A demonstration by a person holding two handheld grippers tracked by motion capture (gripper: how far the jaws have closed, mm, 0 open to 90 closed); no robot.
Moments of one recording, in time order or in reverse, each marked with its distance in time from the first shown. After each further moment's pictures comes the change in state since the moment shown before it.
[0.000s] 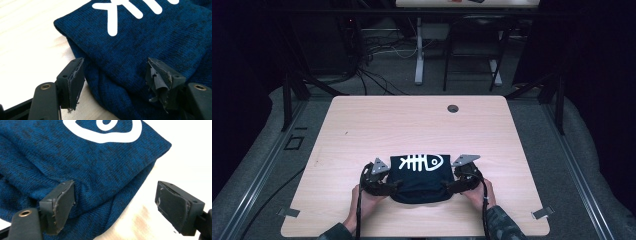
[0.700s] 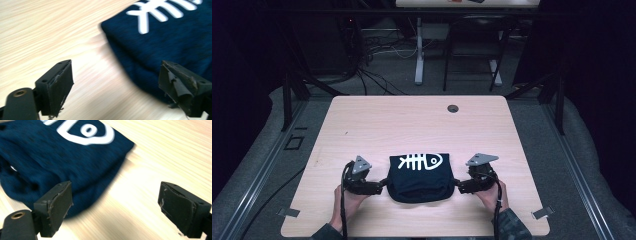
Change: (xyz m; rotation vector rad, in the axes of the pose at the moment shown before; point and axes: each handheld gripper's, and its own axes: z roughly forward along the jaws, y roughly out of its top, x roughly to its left) left arm 0.031 -0.009 -0.044 -0.042 0.095 -0.028; right arm -0.012 -0.010 -0.043 -0.069 -0.059 0.038
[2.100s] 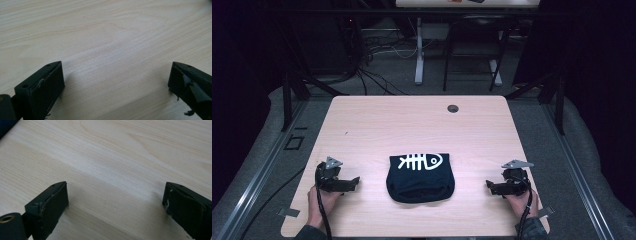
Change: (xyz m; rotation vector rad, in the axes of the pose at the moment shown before) left arm 0.079 -0.048 -0.003 0.118 0.154 -0.148; right arm -0.075 -0.077 -0.022 0.082 -0.192 0.215
